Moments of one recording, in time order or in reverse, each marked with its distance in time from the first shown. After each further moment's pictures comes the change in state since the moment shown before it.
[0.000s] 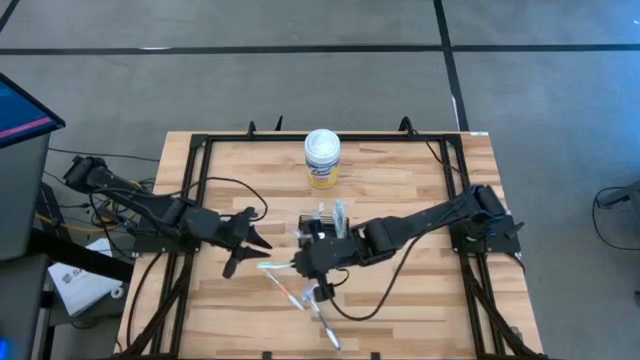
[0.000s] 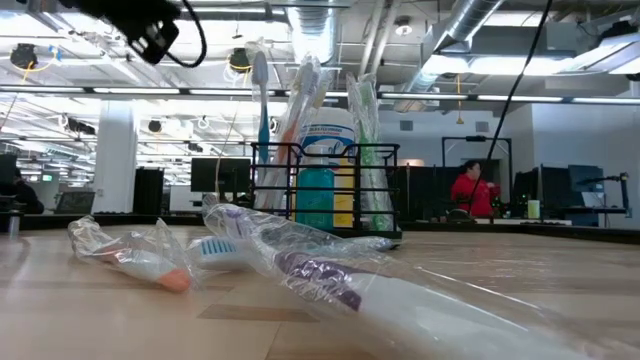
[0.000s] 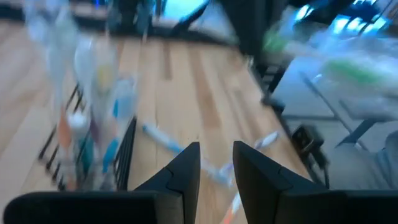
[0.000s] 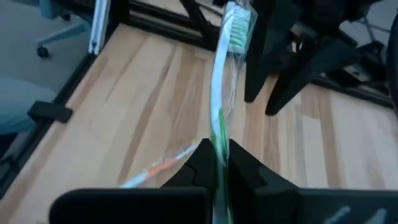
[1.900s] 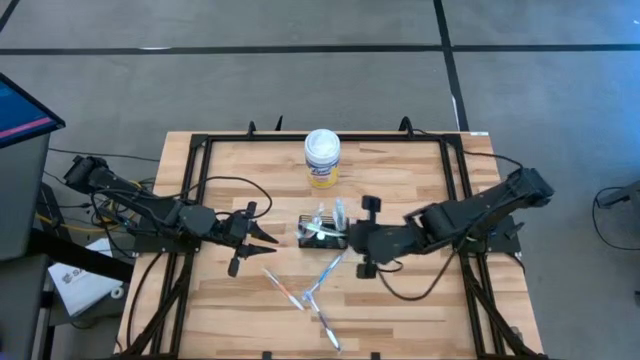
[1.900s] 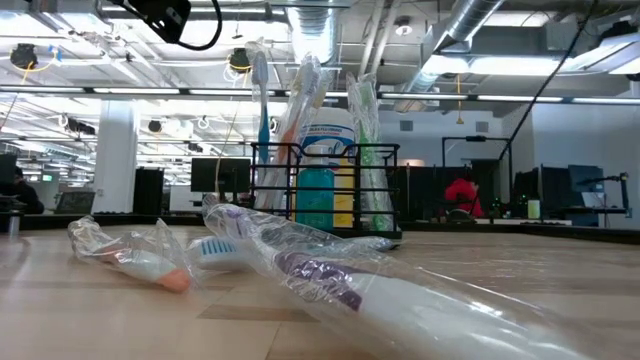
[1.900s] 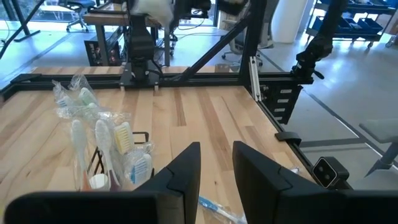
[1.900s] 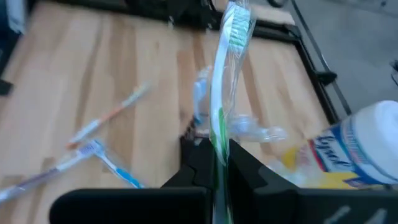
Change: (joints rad) left arm -0.001 0.024 -0.017 0.209 -0.066 0.160; right arm 0.064 -0.401 -0.338 -0.155 0.306 0.226
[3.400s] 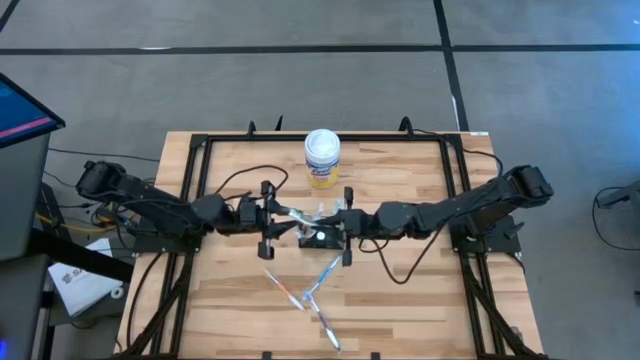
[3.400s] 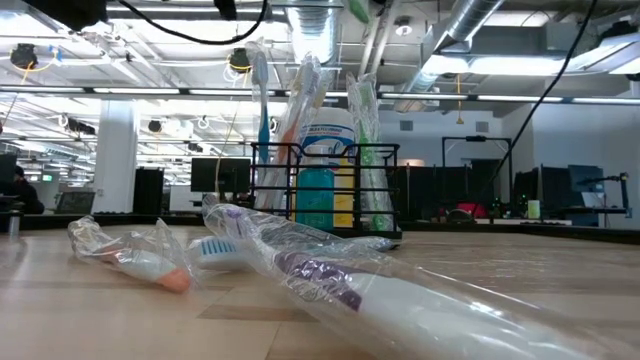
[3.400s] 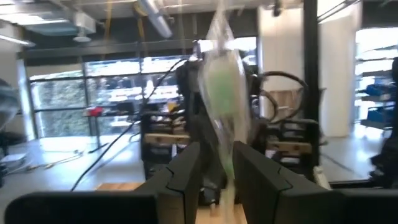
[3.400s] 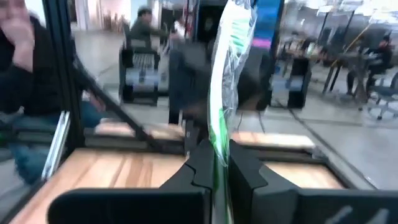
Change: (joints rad) left arm 0.156 0.338 0.001 0.832 -0.022 0.232; right arm -0.172 -0.005 -0.508 1.239 -0.267 -0.232
